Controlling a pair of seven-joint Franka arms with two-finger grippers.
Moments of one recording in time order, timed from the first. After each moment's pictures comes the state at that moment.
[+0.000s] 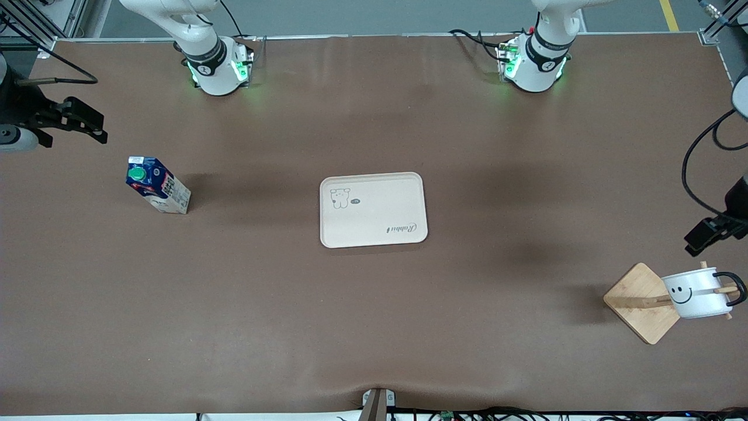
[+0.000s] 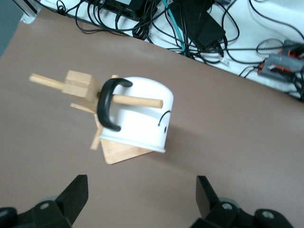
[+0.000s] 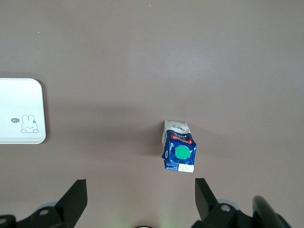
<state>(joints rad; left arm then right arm) 0.18 0.18 -0.09 -1.73 0.15 2.26 -0.38 -0.01 -0.03 0.05 -1.54 -0.02 1.46 -0.04</state>
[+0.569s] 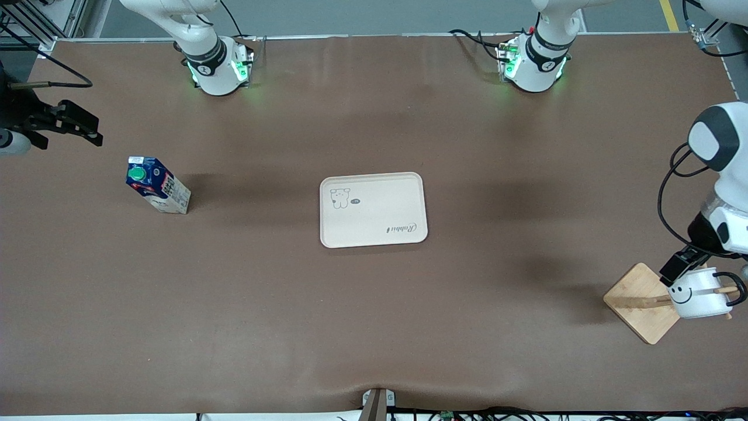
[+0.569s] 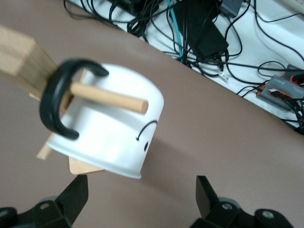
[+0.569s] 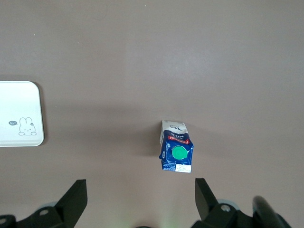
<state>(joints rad) 0.18 0.27 -0.09 -1.82 0.15 2.48 -0.54 -0.03 -0.02 0.05 -1.53 -0.02 1.46 -0.04</state>
